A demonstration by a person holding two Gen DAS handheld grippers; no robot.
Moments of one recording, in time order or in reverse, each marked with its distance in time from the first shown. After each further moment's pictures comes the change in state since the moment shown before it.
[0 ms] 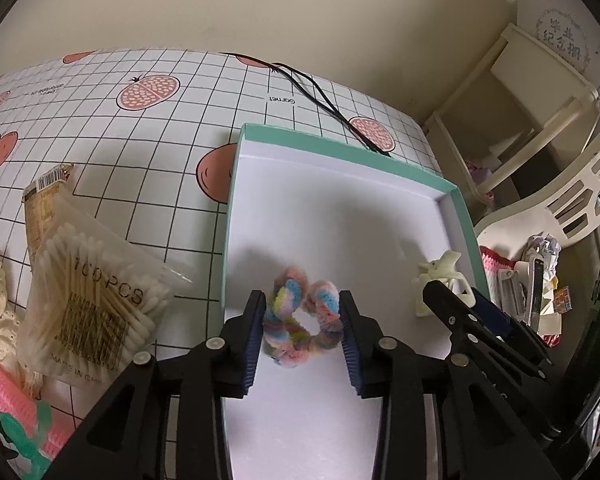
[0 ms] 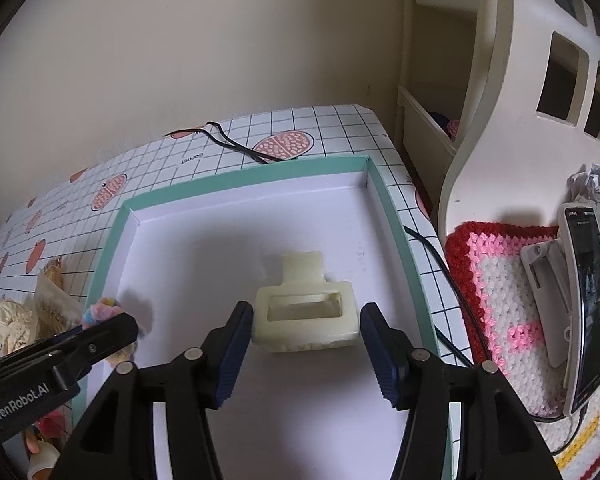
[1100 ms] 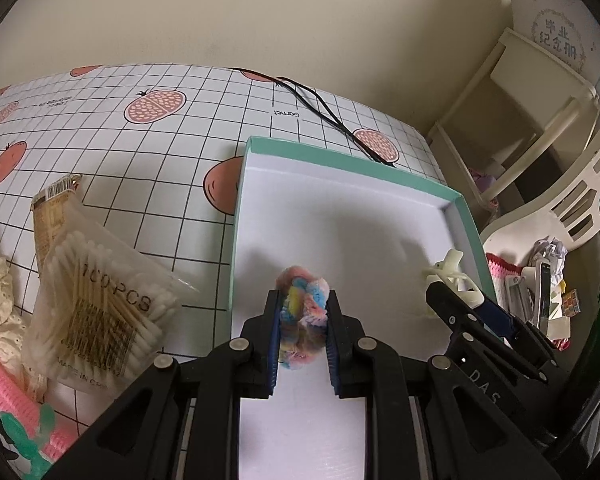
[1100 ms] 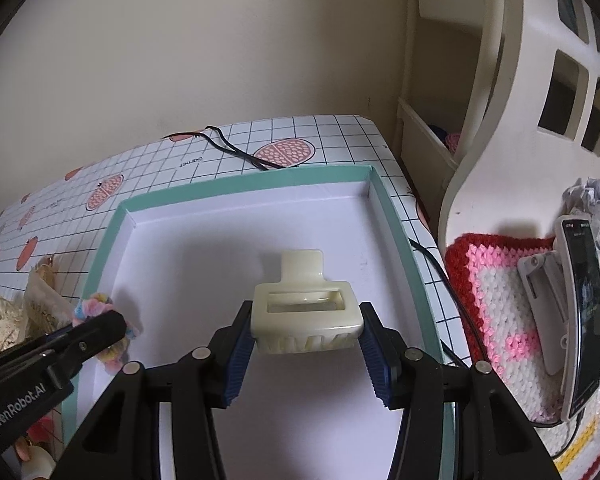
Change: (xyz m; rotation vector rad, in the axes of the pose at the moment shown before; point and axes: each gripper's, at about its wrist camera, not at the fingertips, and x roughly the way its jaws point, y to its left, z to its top) left arm 0.001 0.001 -0.004 0.023 -0.057 0.028; right arm 0.003 0.007 -0.001 -0.021 -0.038 -0.036
